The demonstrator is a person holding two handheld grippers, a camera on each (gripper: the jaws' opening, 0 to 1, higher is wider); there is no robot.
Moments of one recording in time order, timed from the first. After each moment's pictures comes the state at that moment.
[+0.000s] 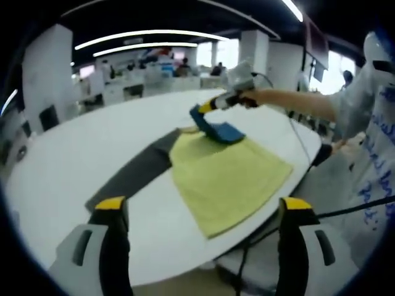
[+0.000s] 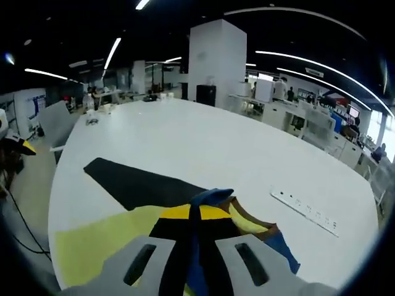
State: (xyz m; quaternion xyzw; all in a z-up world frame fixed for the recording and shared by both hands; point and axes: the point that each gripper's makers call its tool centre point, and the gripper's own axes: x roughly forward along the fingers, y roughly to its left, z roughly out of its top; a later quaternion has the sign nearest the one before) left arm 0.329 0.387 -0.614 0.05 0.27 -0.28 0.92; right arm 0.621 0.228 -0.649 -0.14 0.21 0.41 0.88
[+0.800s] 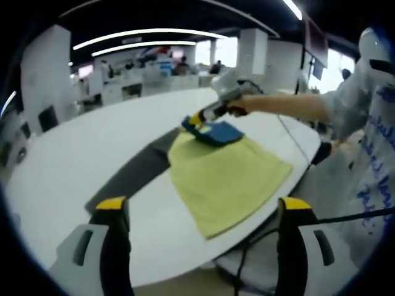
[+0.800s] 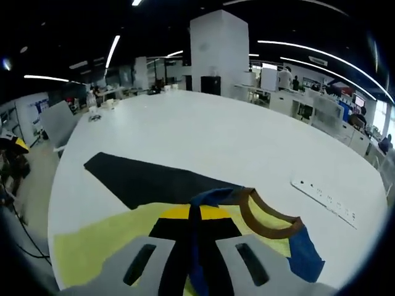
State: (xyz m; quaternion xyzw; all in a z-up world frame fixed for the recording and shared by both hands) left arm 0.330 0.381 -0.612 0.06 0.28 -0.28 0.92; right arm 0.621 0.257 -0.687 -0.13 0.24 0.42 0.86
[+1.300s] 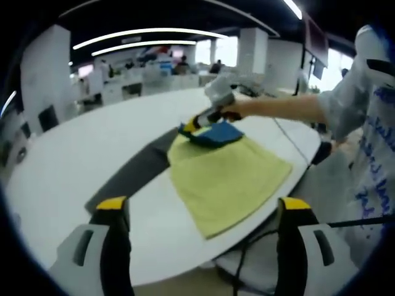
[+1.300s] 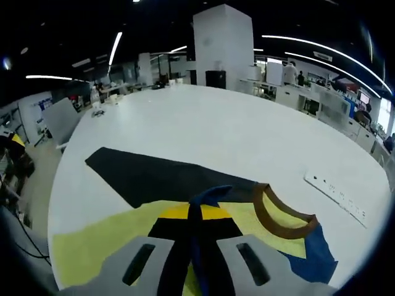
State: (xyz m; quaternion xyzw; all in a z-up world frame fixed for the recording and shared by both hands) left arm 0.329 0.379 -0.613 0.06 0.28 -0.28 0.92; right arm 0.615 0.277 -0.709 -0.13 0.26 0.44 0.85
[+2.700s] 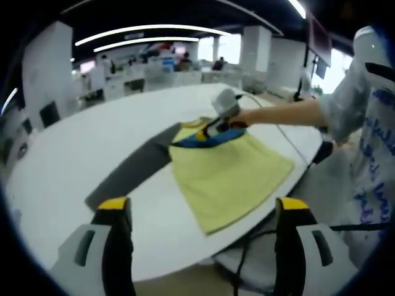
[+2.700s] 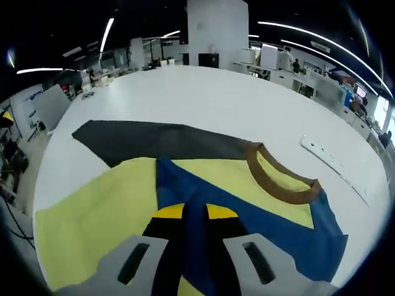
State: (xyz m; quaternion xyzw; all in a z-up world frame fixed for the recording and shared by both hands) left arm 0.326 0.384 -0.619 0.06 0.29 -0.27 0.92; right arm 0.605 0.242 -0.768 -0.15 0.31 0.41 0.84
